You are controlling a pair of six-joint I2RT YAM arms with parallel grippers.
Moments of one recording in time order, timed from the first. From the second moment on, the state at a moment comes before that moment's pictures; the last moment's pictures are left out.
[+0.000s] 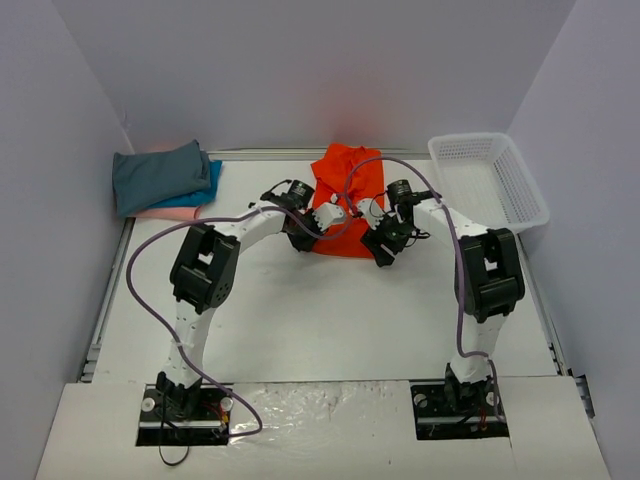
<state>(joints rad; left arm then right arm) -0.54 2.17 1.67 -0.60 0.34 0.56 0.27 1.89 1.33 -0.72 -0.30 -0.68</state>
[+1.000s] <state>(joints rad) -0.51 2.18 1.74 -0.79 0.43 0.50 0.35 1.99 1.38 -0.75 -0.30 -0.67</state>
